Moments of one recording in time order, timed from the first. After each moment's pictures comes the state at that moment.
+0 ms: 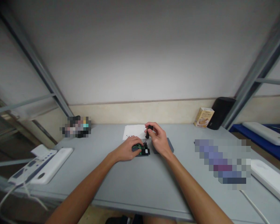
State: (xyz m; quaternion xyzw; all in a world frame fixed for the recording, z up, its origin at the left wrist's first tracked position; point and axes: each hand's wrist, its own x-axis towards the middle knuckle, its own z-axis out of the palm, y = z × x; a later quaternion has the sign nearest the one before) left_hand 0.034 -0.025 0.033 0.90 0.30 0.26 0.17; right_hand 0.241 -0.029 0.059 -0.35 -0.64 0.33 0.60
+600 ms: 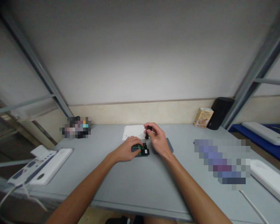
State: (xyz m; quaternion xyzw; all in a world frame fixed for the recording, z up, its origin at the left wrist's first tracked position) left_hand 0.034 -0.026 0.033 0.90 0.29 0.26 0.16; right_hand 0.241 -0.029 0.060 -0.34 -0.64 0.33 0.60
